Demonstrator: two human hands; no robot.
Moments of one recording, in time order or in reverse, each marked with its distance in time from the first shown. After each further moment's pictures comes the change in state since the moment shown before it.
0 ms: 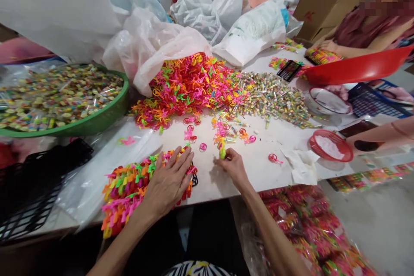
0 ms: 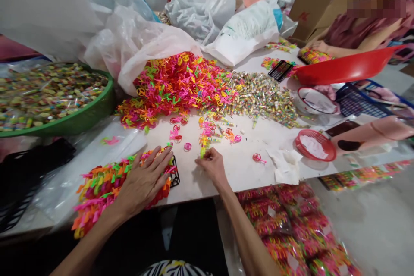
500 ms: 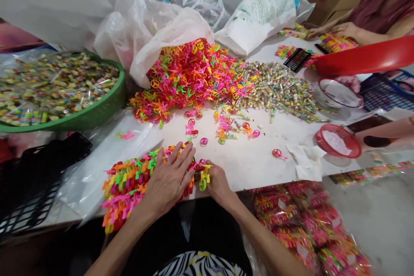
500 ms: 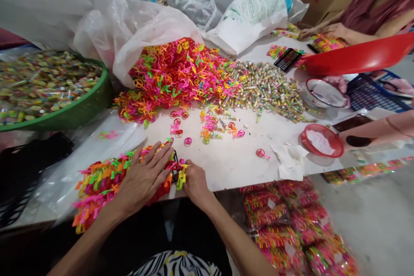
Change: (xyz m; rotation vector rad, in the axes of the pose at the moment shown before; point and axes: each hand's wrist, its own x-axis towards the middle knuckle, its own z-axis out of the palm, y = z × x) left_hand 0.002 0.000 -0.003 -0.028 -0.050 -0.027; right_hand -0.043 0.009 0.047 -0.509 -0.316 -0.388
